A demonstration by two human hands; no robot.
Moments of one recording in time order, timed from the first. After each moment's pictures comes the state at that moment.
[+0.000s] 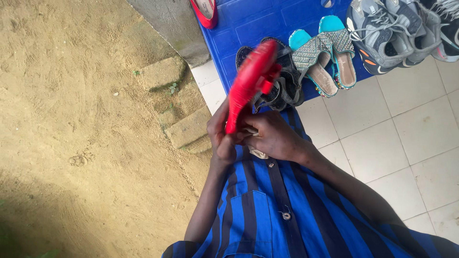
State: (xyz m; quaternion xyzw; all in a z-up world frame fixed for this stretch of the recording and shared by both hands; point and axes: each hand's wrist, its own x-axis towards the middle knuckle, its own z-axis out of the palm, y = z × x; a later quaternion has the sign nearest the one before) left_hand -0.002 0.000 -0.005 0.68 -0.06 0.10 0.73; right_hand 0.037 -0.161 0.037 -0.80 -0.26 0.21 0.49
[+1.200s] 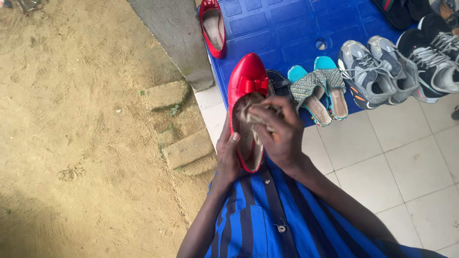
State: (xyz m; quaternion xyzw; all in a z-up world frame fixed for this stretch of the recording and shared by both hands) left_hand -0.003 -0.017 -0.028 0.54 0.01 0.07 0.84; right_hand 0.053 -0.157 0.058 -0.84 -0.22 -0.17 0.47
